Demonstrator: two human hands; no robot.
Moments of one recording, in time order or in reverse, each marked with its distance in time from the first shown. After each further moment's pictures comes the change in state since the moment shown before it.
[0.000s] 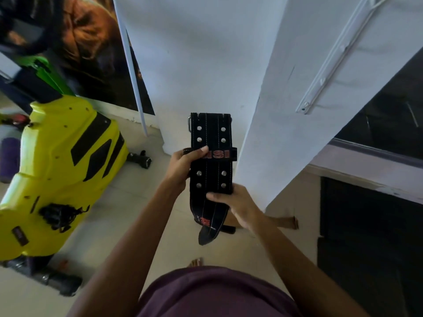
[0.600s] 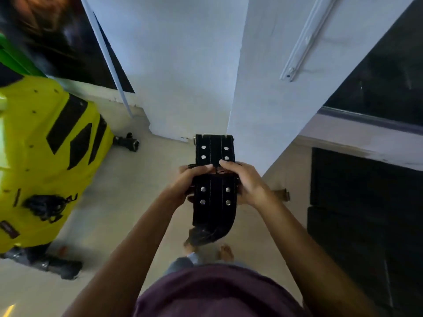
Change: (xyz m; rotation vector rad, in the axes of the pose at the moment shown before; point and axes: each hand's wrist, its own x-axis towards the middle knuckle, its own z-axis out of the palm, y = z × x) left_hand -0.014 -0.086 0.032 0.130 -0.194 -0.287; right_hand 0.006 0.010 -0.063 0.140 0.153 0.186
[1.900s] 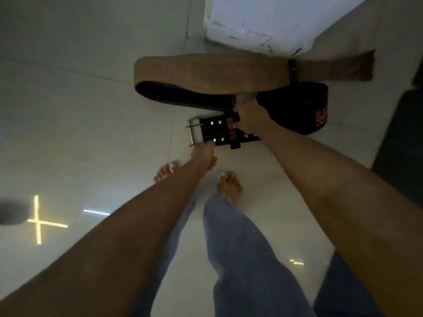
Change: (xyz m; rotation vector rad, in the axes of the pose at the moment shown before) left_hand 0.403 -0.594 0.020 0.163 0.276 -0.883; right_hand 0.503 0.515 -0.237 -1.503 -0.105 0.158
